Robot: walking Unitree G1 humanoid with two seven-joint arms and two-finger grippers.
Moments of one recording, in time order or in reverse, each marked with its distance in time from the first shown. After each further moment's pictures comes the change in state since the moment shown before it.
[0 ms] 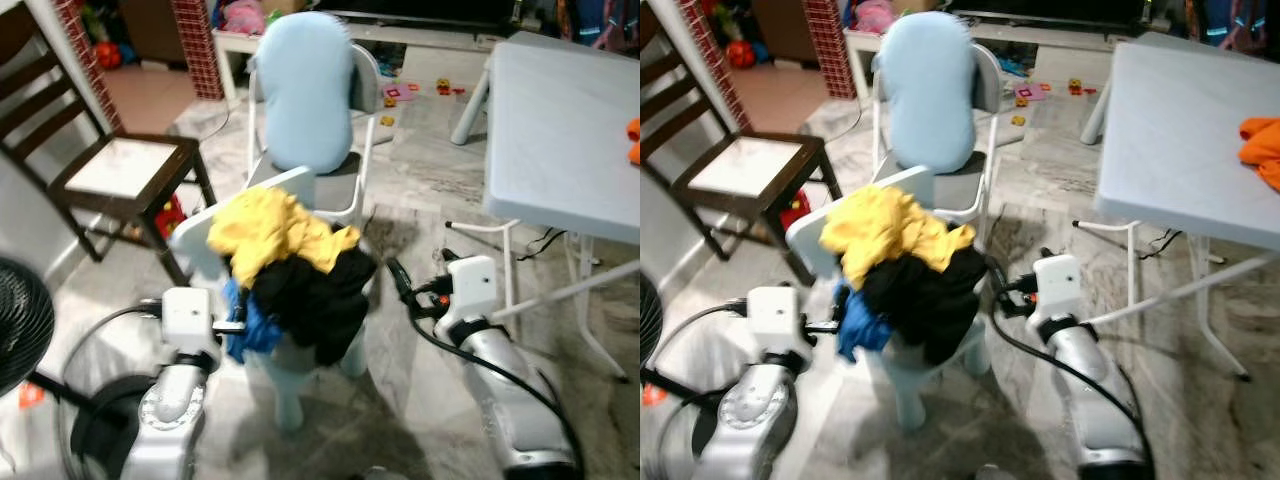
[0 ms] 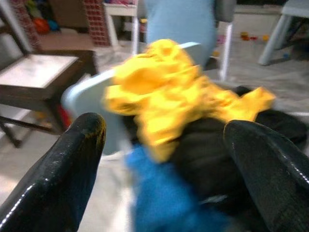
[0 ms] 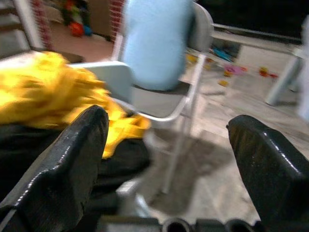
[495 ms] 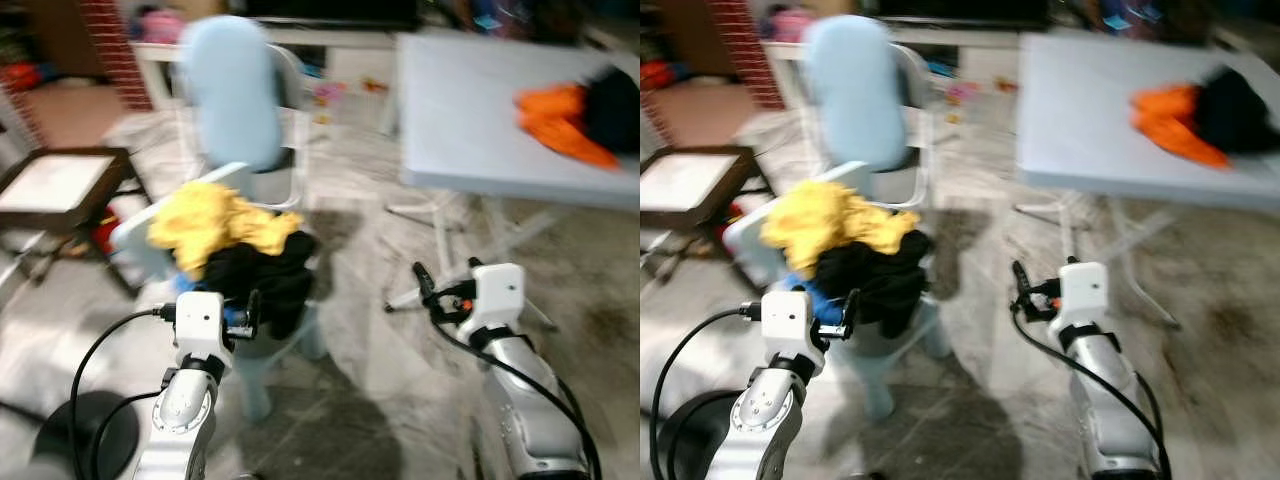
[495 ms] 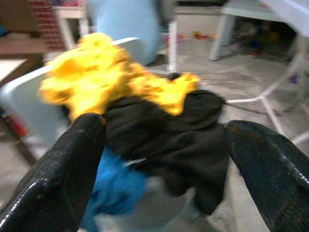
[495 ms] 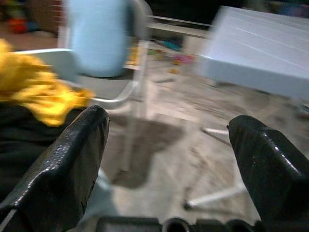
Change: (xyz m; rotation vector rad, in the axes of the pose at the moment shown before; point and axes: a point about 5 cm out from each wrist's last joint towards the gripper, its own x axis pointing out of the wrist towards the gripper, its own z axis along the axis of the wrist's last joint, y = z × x) left arm -0.003 0.003 -0.004 0.017 0.004 0.000; right arm -0.005 -0.008 -0.003 0.016 0.004 -0.052
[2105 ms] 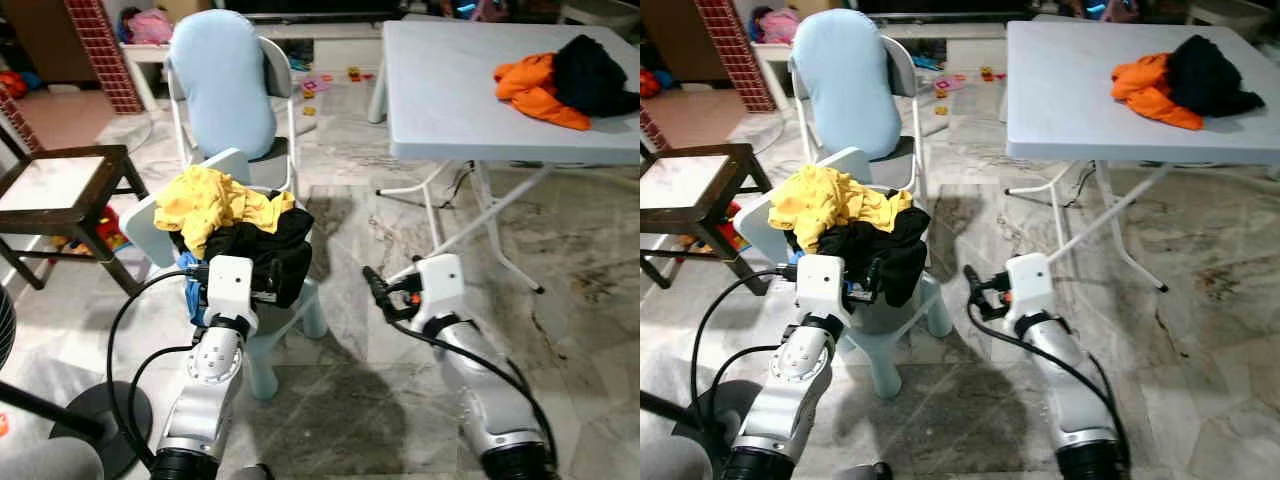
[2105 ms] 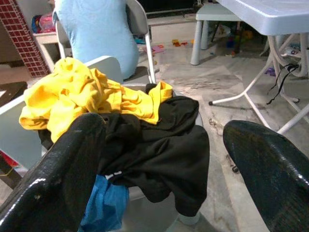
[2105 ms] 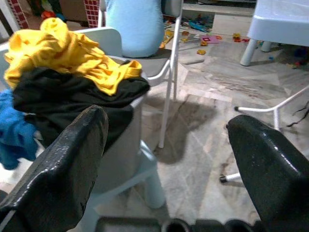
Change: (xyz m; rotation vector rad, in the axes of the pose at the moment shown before) left arm 0.043 -0.022 0.017 0.066 -0.053 -0.021; right arm 0.022 0.045 -0.007 0.042 0.076 0.167
